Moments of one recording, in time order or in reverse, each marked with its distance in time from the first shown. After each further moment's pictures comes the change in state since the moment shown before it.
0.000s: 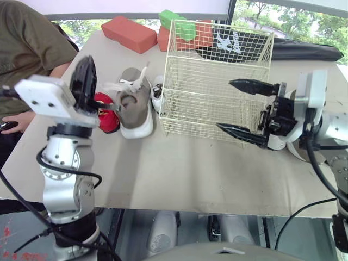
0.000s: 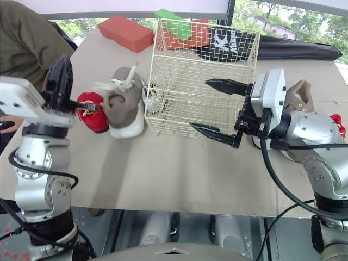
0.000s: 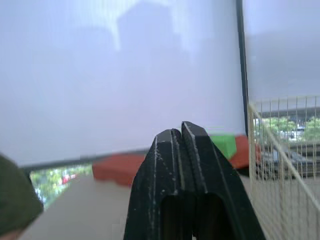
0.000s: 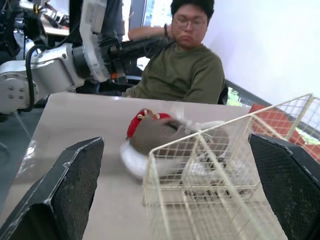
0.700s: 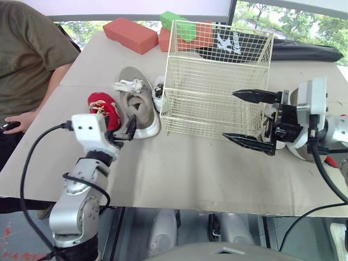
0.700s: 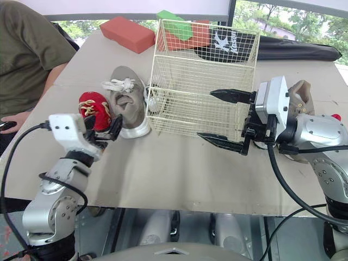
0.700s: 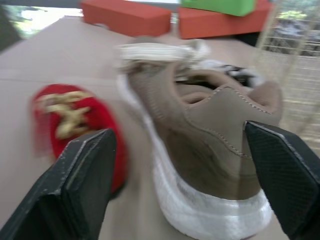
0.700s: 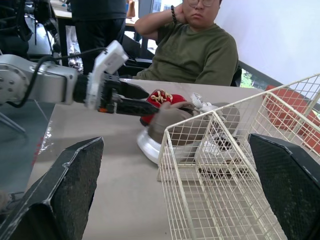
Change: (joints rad) left arm 0.220 -0.094 -0.077 -0.024 -0.085 0.416 0.088; right arm 0.092 -0.098 -0.022 -0.039 0.040 0.012 0.061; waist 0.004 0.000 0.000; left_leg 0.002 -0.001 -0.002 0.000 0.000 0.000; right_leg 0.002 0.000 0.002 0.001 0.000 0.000
